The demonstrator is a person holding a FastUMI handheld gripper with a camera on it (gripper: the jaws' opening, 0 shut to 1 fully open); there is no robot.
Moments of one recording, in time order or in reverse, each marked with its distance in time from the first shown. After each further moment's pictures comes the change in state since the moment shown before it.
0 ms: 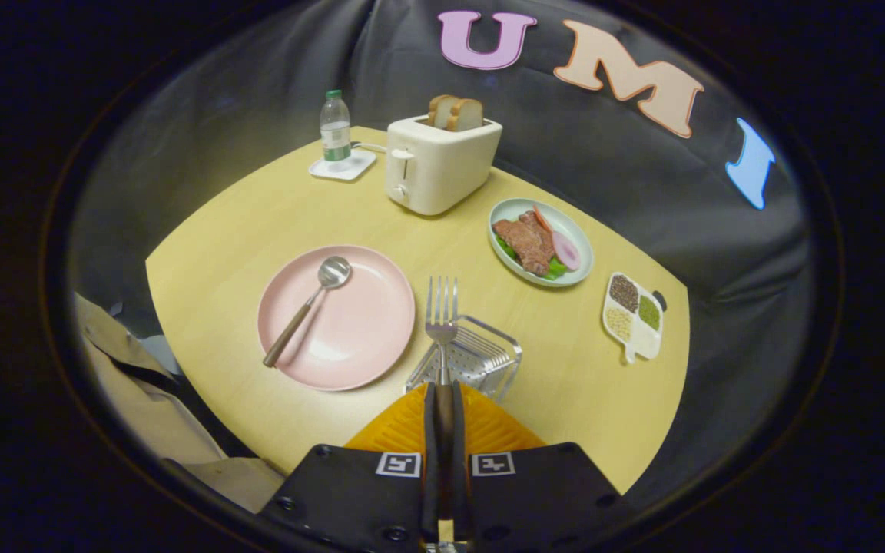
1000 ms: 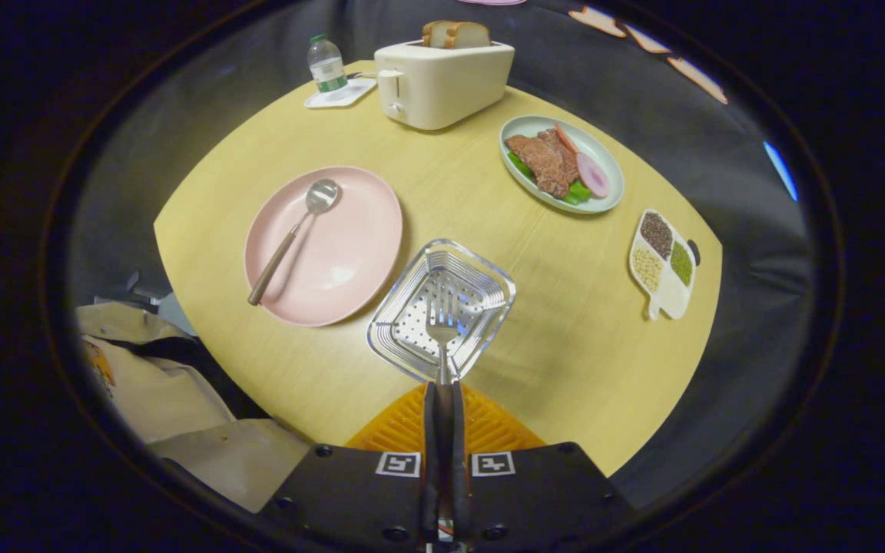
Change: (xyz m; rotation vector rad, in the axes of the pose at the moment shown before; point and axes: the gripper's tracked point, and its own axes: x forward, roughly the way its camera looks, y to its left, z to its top) arm 0.020 -0.007 -0.034 -0.013 0.363 0.122
